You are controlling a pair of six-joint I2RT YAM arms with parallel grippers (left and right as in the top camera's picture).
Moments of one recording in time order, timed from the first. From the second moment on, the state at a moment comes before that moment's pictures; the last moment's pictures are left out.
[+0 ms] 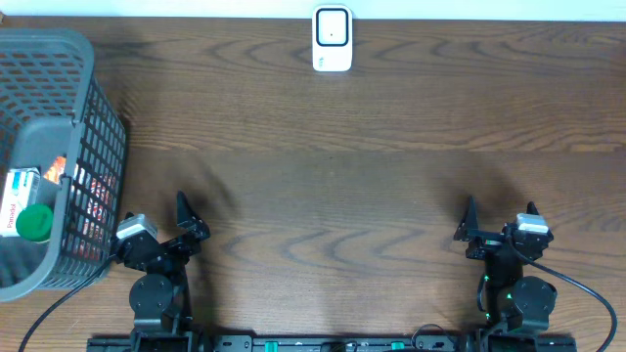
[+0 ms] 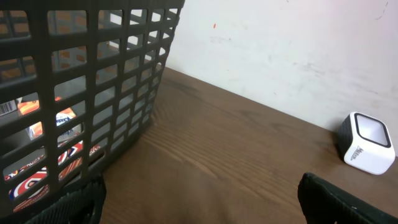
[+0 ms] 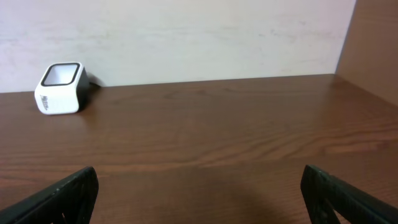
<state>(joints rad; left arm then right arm) -0.01 0.01 0.04 -0.13 -0.29 -0.30 -0.09 0.01 0.01 -0.07 0.02 0.04</state>
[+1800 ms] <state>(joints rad) -0.01 0.80 0.83 -0.69 0.52 -0.20 -0.09 0.01 0.01 -0.07 0.02 0.04</state>
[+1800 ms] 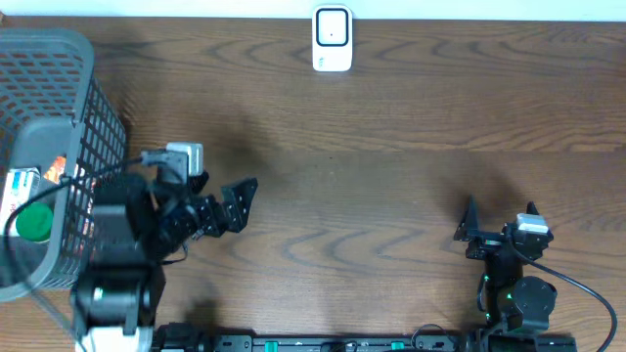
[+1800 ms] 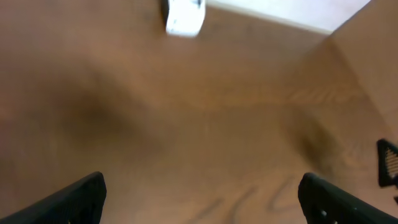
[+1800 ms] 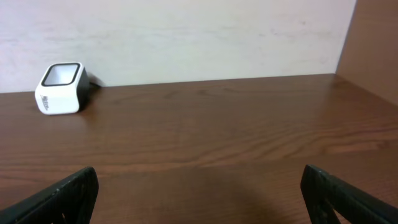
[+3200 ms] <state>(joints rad) 0.76 1.67 2.08 -1.59 -0.27 -0.75 -0.09 0.01 0.01 -0.07 0.02 0.04</state>
